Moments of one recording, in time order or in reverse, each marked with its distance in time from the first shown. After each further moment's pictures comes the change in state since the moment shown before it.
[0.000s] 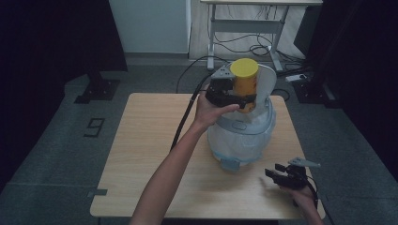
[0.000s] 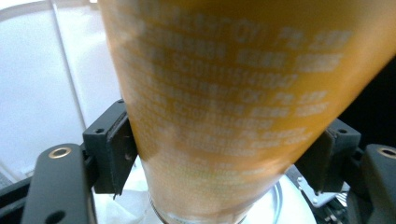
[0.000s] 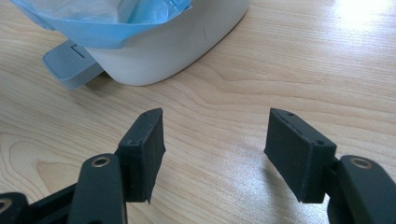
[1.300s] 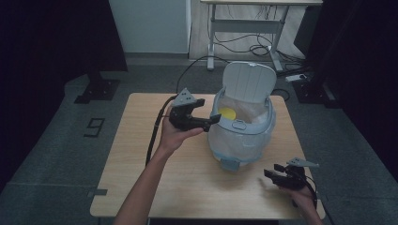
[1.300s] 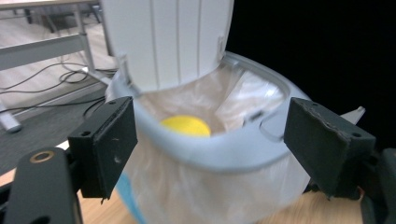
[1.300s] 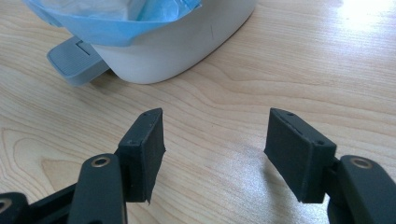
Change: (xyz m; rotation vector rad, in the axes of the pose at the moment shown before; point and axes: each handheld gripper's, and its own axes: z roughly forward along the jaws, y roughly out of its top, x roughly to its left) left arm -0.001 -0.074 -0.100 0.000 0.126 -0.003; right arm 0.004 0.000 0.001 0.003 0.005 -0.018
